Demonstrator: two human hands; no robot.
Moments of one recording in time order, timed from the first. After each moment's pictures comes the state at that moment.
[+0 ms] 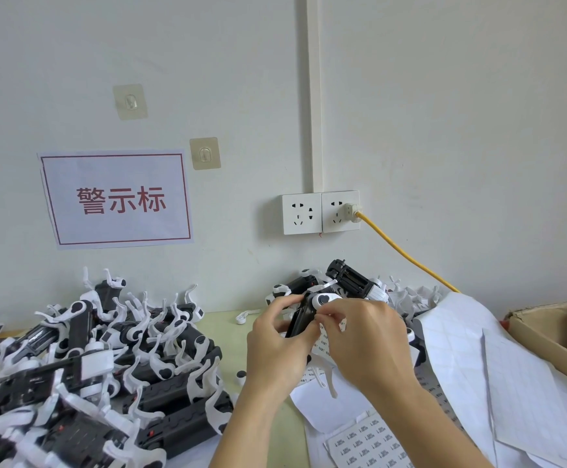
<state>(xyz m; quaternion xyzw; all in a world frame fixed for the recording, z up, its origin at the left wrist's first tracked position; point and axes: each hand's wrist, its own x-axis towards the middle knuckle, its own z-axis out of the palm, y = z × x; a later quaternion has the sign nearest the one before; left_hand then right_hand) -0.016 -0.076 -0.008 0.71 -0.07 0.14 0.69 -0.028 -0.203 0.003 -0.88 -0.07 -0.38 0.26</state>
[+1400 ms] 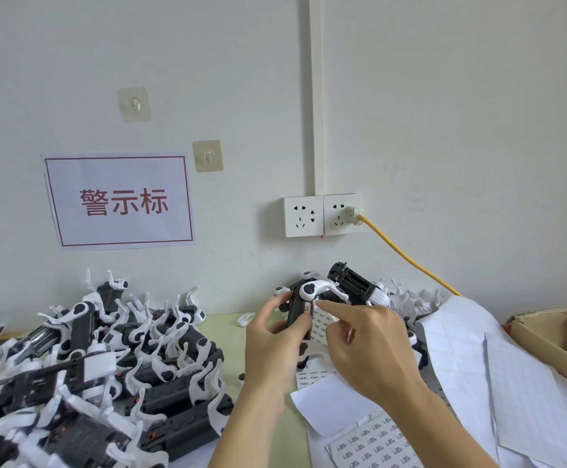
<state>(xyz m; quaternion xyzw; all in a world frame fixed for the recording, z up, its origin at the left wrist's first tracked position) -0.016 -0.073 -0.003 0.64 -0.03 0.13 0.76 -0.040 -0.206 0.007 -0.86 -0.14 -0.38 0.30</state>
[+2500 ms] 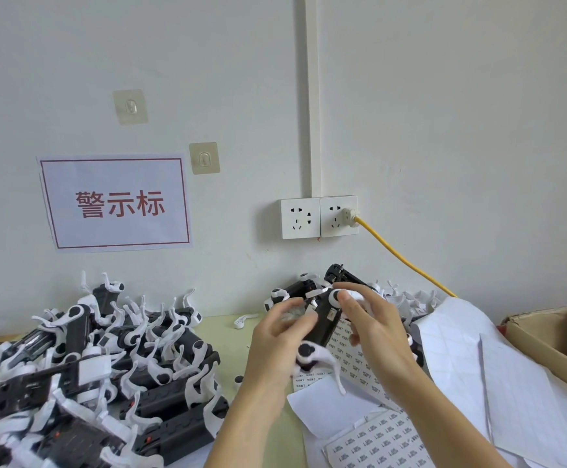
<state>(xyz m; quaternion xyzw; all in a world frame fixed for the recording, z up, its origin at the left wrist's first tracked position) -0.020 -0.077 0.002 0.62 -0.07 0.05 0.78 -0.025 -0.219 0.007 -0.70 -0.11 -0.23 0.66</state>
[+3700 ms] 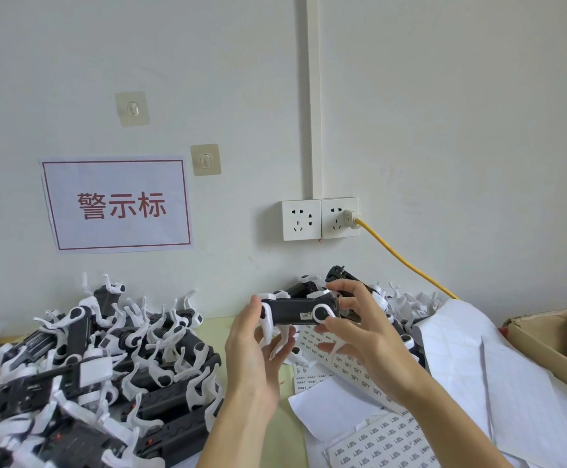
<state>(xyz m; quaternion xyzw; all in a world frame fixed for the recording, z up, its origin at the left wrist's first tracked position) -0.014 -0.060 -0.001 0.39 0.02 0.06 0.92 -0.026 -0.224 0.005 -0.70 -0.21 -0.11 0.68</state>
